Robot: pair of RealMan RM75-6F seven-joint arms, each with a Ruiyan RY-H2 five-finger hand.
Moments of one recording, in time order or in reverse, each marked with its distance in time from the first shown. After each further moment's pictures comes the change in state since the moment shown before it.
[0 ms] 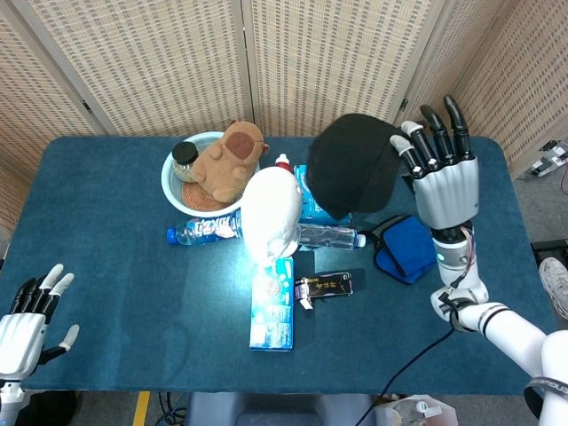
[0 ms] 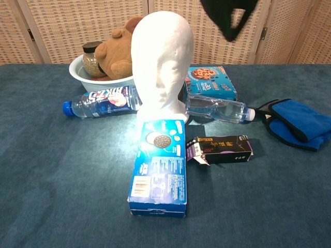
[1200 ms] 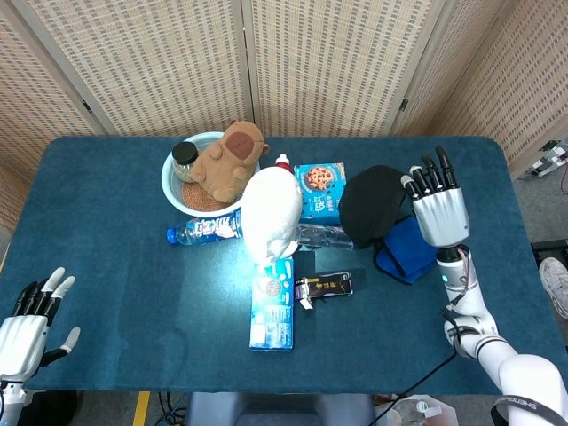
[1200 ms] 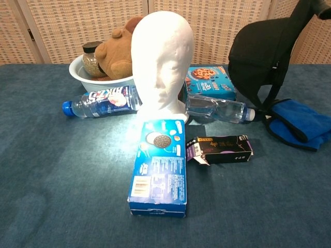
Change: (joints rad) left arm 0.003 -0.016 0.006 0.018 -0.016 -0.012 -0.001; right arm -0.127 -0.259 -0.154 0.452 0.079 -0.120 0.180
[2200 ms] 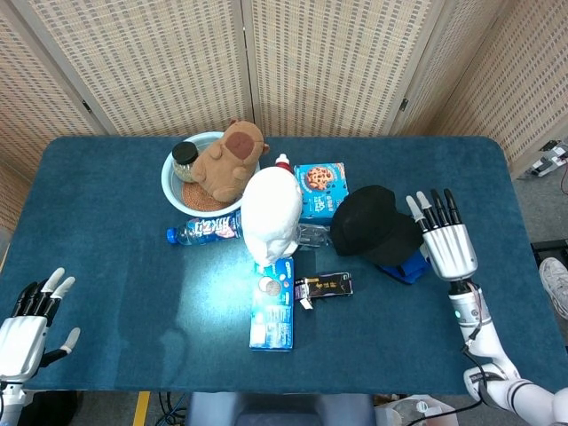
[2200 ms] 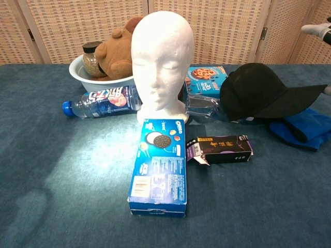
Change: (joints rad) left arm 0.003 0.000 0.002 0.001 0.006 0.005 -0.005; right arm -0.220 0.195 -0.124 -0.475 0.052 -0.202 -0.243
